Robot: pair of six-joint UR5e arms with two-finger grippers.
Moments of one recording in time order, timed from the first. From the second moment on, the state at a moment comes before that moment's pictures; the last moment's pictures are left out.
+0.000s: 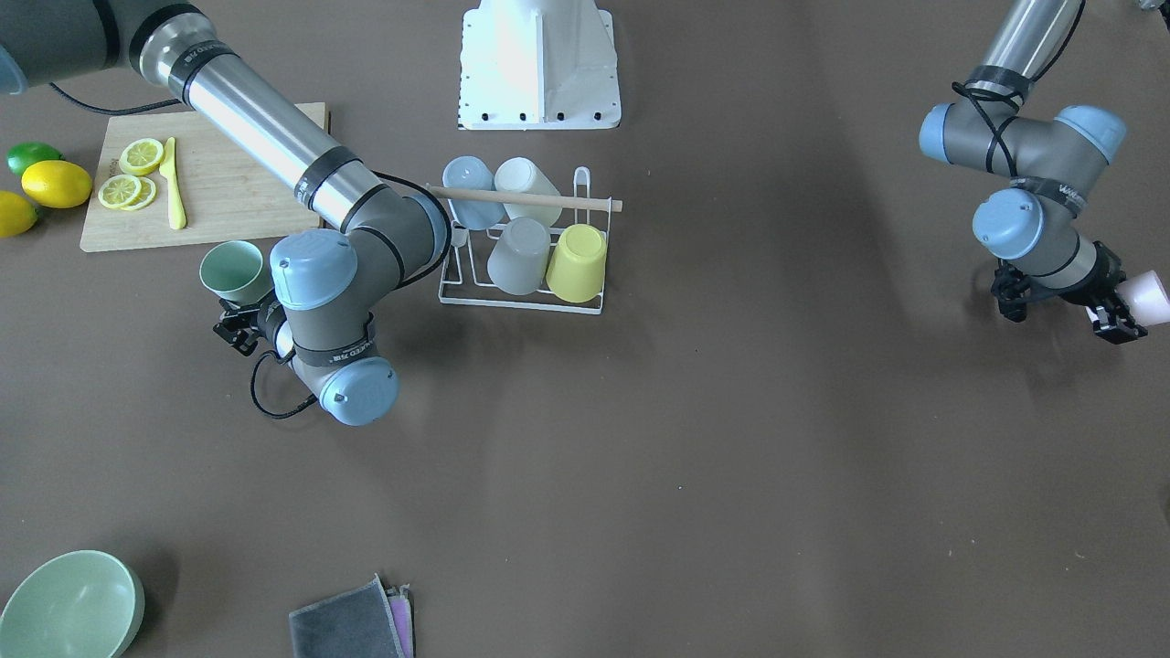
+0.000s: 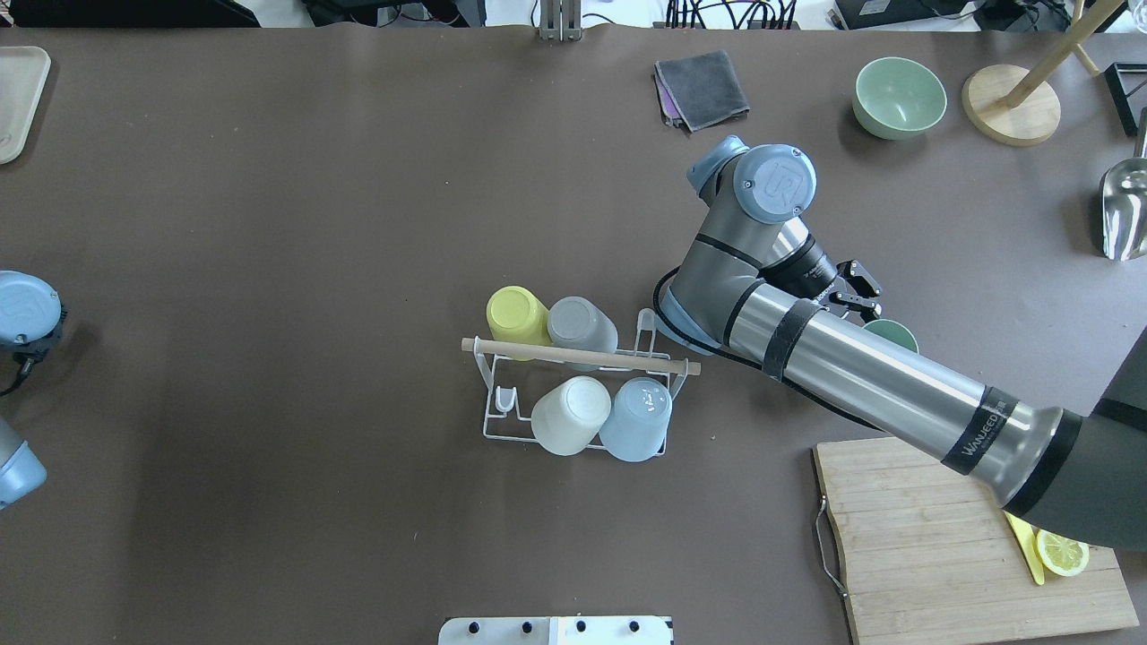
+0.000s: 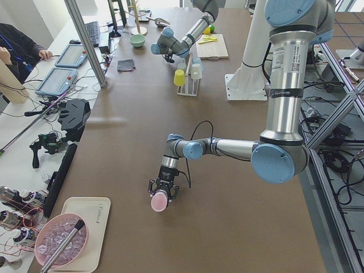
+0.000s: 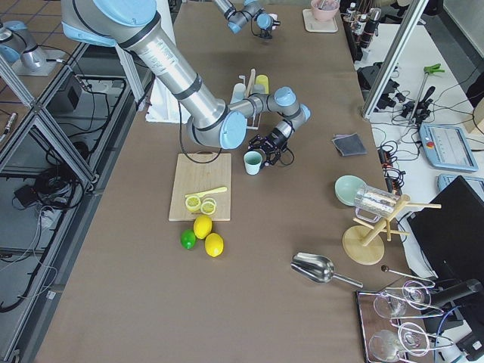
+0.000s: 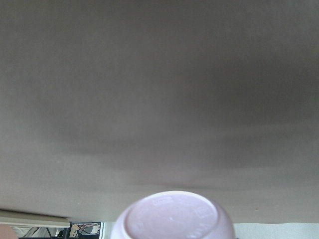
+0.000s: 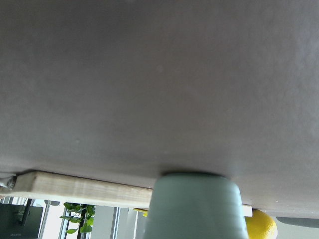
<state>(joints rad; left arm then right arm) -0.81 -1.60 -1.46 -1.62 -1.22 0.90 0.69 -0.69 0.99 -2.54 1.99 -0.44</state>
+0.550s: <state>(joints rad) -0.89 -1.64 -1.56 -1.61 -1.27 0.92 0.69 -0.75 1.07 -2.56 1.98 -0.44</state>
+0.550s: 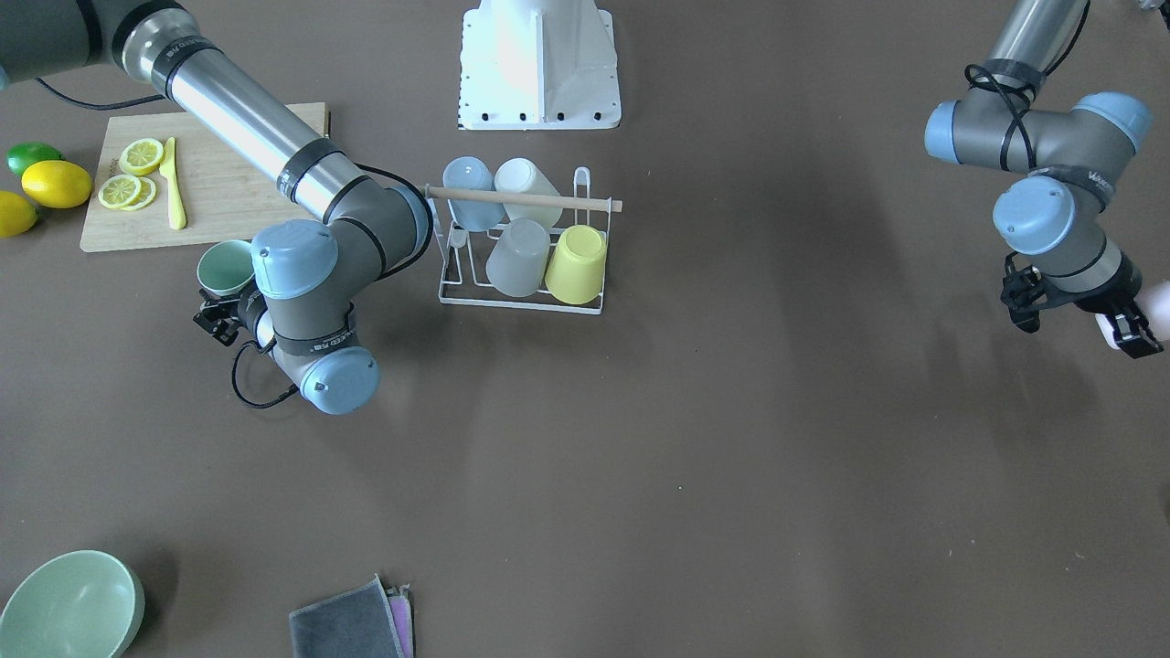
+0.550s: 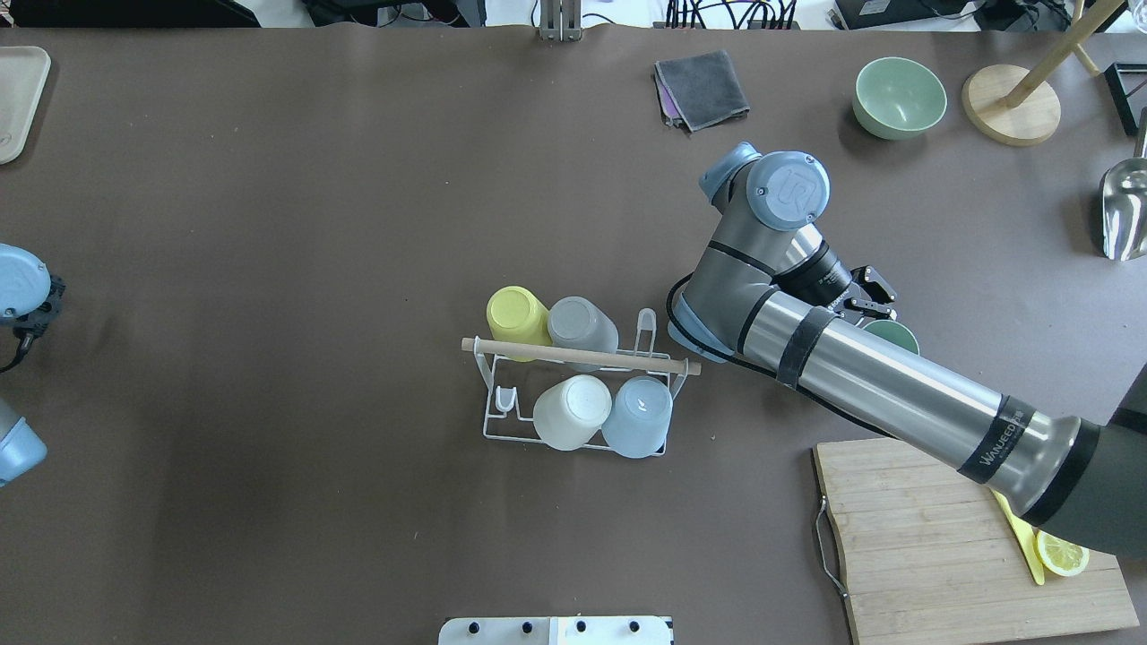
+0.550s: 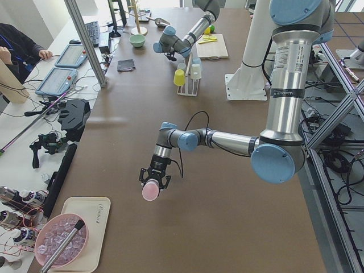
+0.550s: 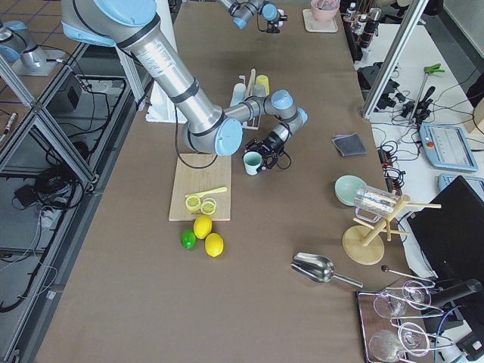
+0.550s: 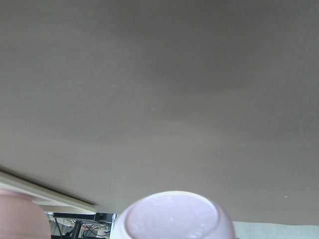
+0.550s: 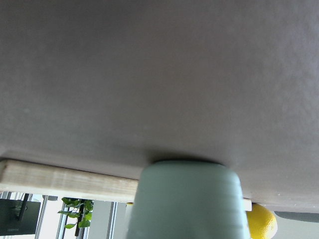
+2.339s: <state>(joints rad) -0.99 -1.64 -1.99 -1.81 -1.51 0.74 0.82 -0.94 1.73 -2.67 1.96 -0.44</state>
